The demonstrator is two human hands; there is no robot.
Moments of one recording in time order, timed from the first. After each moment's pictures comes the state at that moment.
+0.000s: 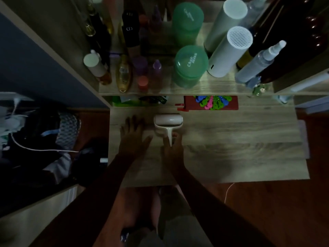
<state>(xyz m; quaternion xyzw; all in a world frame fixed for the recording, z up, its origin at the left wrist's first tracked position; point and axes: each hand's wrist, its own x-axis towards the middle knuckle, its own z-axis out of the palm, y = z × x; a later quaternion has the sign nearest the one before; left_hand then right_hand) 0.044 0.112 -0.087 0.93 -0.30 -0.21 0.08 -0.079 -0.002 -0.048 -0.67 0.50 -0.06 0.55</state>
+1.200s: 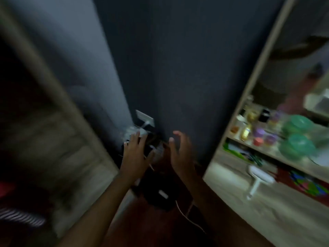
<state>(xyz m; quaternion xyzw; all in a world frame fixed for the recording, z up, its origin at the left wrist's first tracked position) -0.049 0.494 0.177 0.98 -0.03 0.10 0.18 -0.044 0.318 0.190 -0.83 0.00 -0.13 0.55</state>
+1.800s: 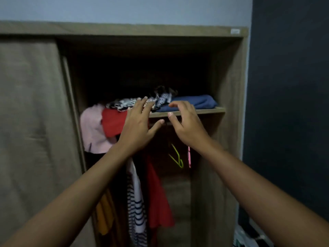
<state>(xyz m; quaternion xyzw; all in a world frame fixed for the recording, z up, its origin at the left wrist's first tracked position) -0.268 0.843 0.586 0.86 0.12 0.49 -0.05 -0.135 0.700 0.587 -0.62 -0.57 -0.27 0.47</state>
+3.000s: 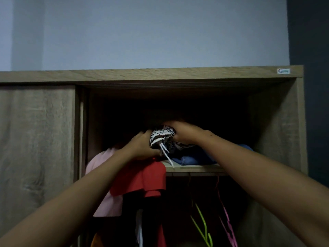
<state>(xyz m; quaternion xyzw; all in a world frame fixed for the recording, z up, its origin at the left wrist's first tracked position) -0.216 0.971 0.688 0.90 0.32 0.31 0.02 -0.032 0.883 0.731 -0.65 -0.70 -0.21 0.20</state>
